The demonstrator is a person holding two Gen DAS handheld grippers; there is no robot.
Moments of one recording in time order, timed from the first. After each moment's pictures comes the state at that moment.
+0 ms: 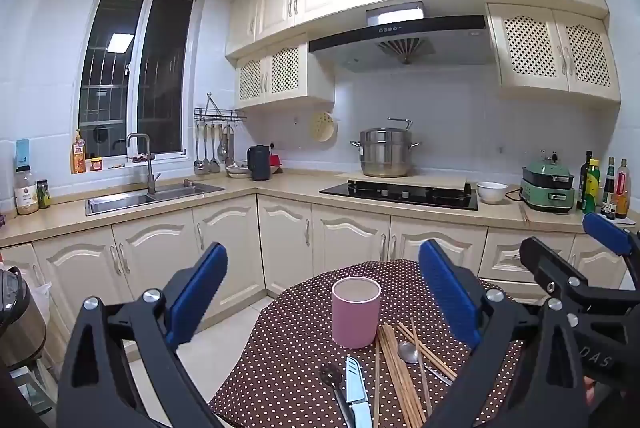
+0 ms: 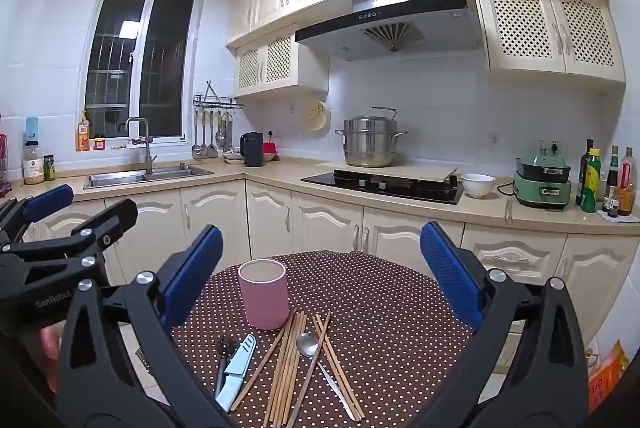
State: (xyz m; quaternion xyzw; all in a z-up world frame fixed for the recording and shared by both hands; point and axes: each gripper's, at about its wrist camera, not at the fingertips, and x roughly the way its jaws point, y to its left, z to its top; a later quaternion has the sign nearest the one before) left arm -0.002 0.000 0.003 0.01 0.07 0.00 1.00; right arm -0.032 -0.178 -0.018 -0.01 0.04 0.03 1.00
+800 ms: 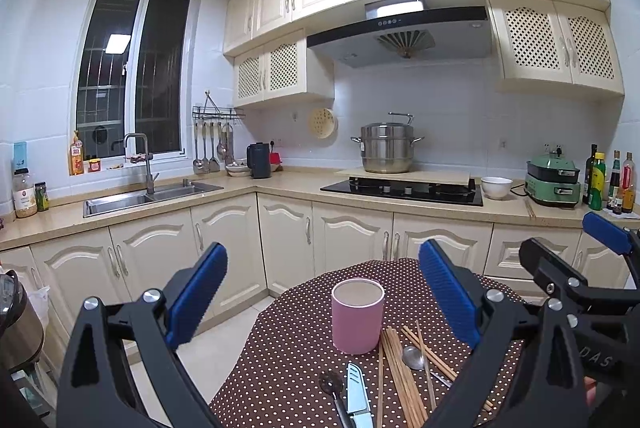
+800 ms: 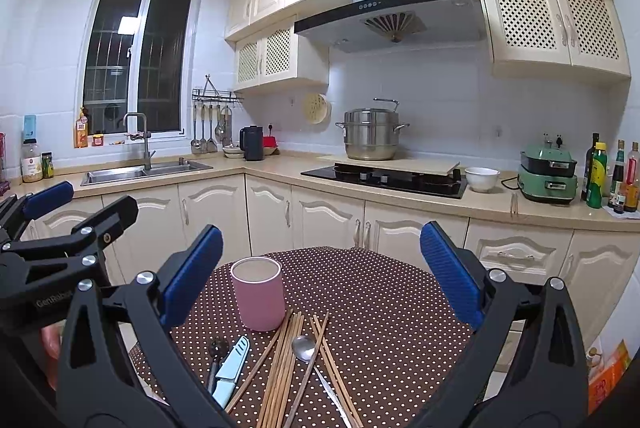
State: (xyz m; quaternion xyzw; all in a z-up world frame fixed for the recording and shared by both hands) left arm 0.026 -0.008 -0.007 0.02 0.08 0.00 1.00; right arm -0.005 -0.183 -0.025 0.00 0.05 0.03 1.00
